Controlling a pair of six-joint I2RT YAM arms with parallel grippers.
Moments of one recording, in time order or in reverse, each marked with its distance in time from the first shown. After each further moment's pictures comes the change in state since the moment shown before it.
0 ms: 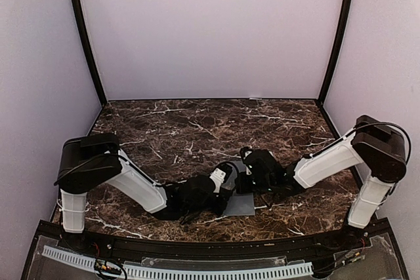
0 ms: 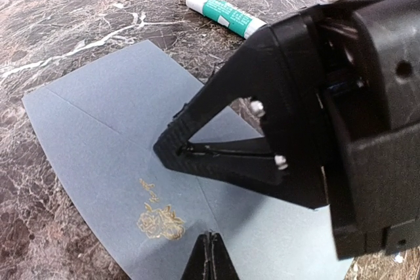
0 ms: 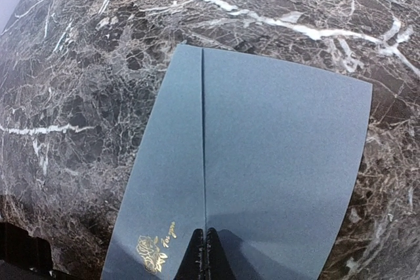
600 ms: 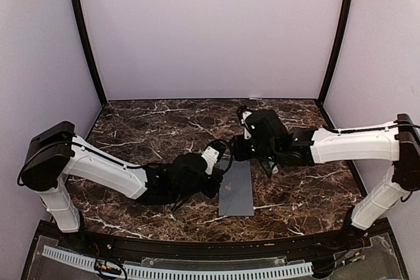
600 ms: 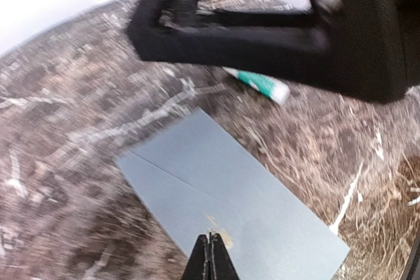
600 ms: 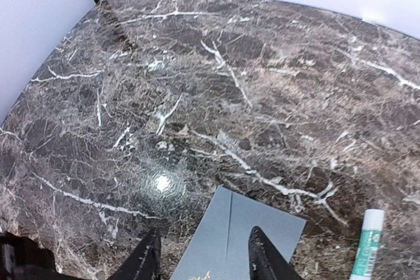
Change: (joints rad) left arm 0.031 -0.271 0.019 -0.273 -0.111 0.127; right arm 0.000 -0.203 0.294 -0.345 0.134 -0.200
